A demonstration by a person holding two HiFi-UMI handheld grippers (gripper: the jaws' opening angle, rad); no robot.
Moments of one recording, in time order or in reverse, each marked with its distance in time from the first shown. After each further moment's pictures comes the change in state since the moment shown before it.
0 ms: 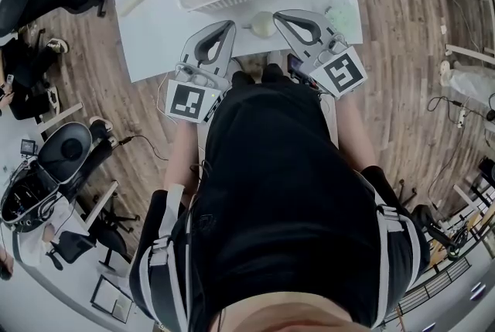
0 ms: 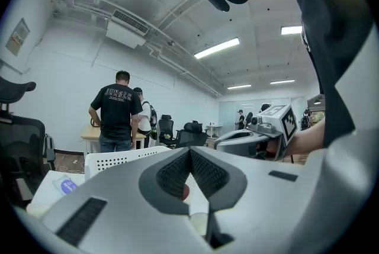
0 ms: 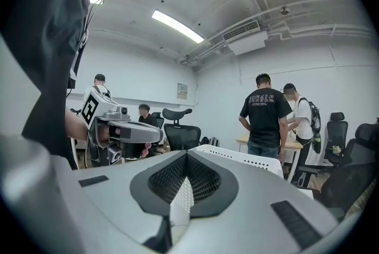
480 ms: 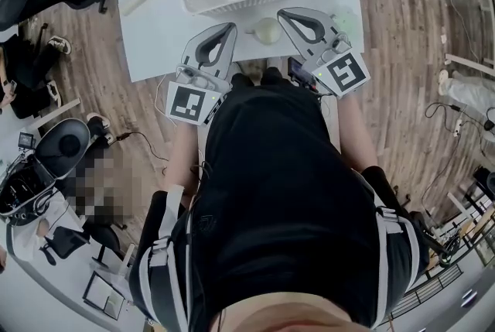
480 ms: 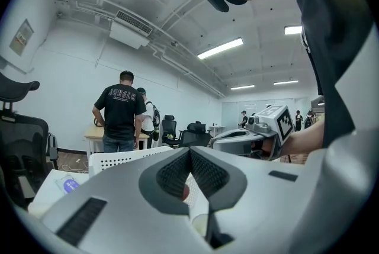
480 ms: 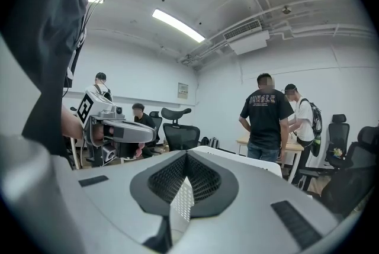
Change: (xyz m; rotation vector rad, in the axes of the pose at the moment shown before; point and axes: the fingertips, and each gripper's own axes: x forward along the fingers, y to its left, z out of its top) left arm 0.006 0.013 0.002 -0.023 -0.001 0.030; right arm 0.014 -0.022 0.003 -0.005 0.011 0.004
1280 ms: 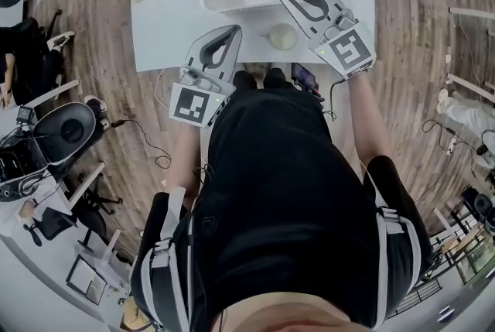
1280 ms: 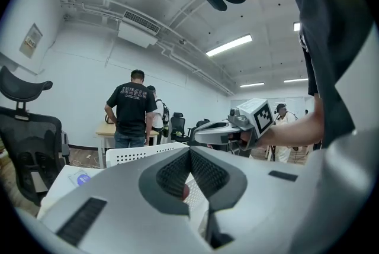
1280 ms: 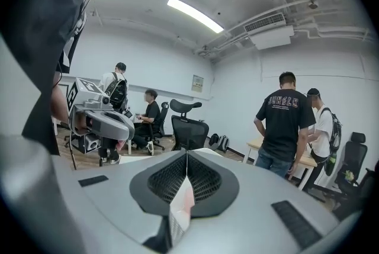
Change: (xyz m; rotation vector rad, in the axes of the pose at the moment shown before) left arm -0.012 0.042 -0.009 -0.018 0.026 0.089; right arm 0.082 -0.026 0.004 -0.141 0.085 0.139
